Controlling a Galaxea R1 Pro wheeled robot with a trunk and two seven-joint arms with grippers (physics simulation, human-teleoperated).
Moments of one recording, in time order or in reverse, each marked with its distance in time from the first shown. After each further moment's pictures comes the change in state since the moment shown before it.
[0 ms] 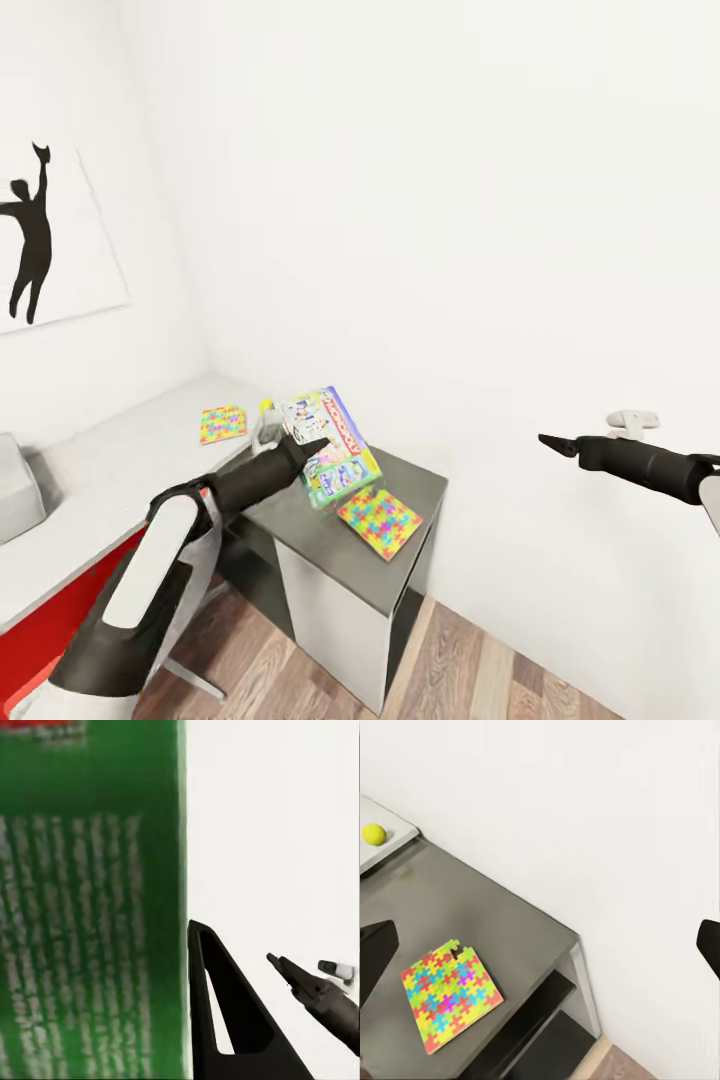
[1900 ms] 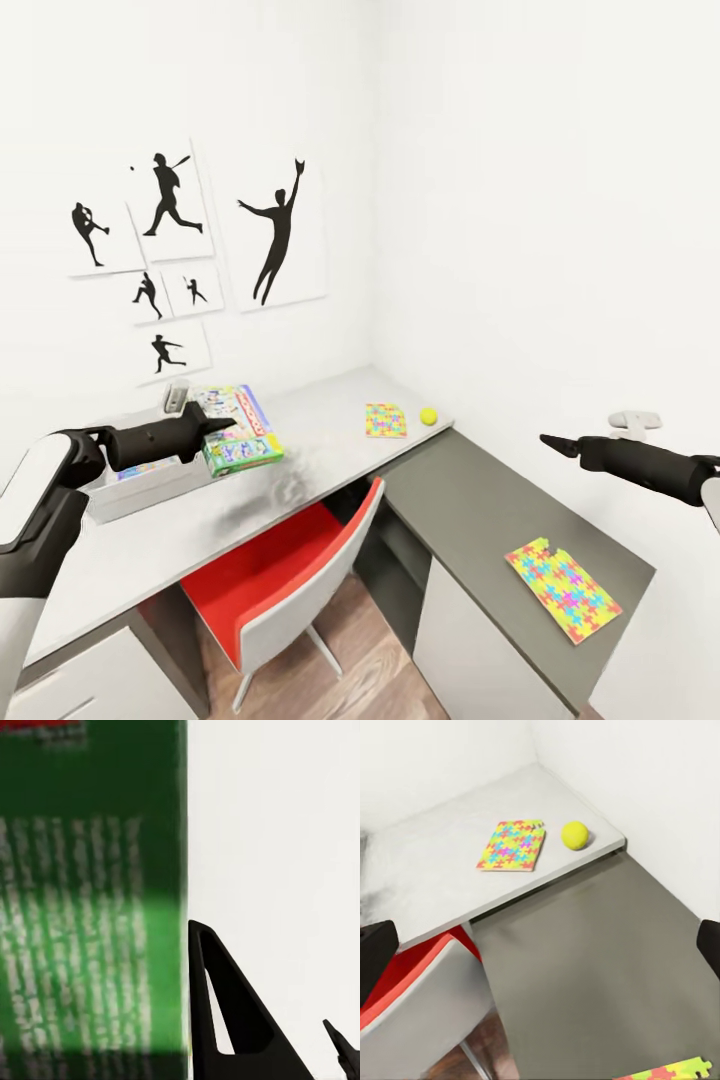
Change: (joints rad) left arm -0.202 0.297 0.200 0.191 0.472 0.220 0.395; right arm 0.006 -0.001 -0.006 0.000 -0.001 -0.010 0.002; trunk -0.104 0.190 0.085
